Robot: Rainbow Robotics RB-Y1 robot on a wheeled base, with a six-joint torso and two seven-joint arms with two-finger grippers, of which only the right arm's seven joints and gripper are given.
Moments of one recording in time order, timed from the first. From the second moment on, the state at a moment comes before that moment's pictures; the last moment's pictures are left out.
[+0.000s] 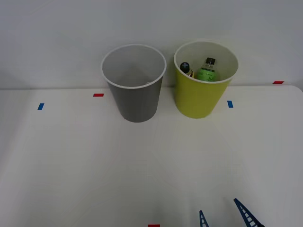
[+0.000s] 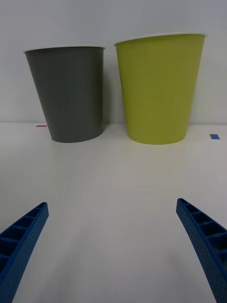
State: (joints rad) arm 0.81 -0.19 0.25 -1.64 0.27 -0.90 1.31
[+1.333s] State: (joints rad) arm 0.81 -0.19 0.25 -1.64 0.27 -0.90 1.31
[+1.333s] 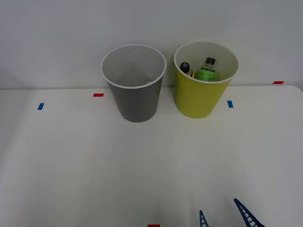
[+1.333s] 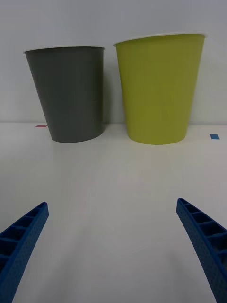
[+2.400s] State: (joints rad) arm 0.81 -0.19 0.25 -1.64 0.27 -0.90 1.31
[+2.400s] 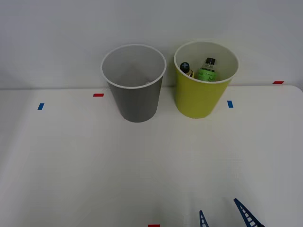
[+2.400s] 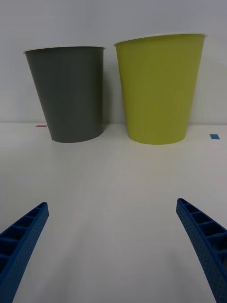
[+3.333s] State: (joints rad) arm 0.81 -0.19 0.25 -1.64 0.27 -0.90 1.31
